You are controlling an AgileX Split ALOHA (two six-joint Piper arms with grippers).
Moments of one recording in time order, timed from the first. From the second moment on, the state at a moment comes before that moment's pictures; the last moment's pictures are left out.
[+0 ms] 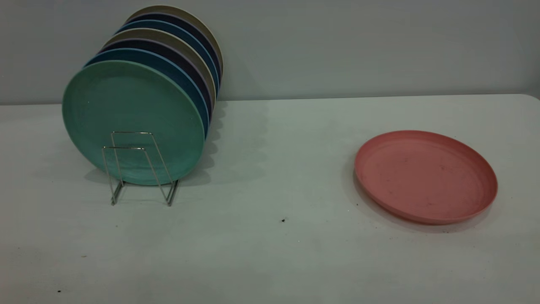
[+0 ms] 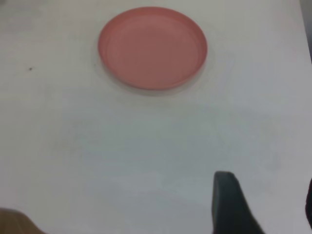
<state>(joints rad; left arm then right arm) 0.00 -0.02 -0.49 0.01 1.13 -0.02 0.12 -0.02 -0.47 0.01 1.14 -0.05</state>
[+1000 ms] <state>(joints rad) 0.00 0.22 -0.58 0.01 1.05 -0.04 0.12 0.29 -0.55 0.18 0.98 -0.05</state>
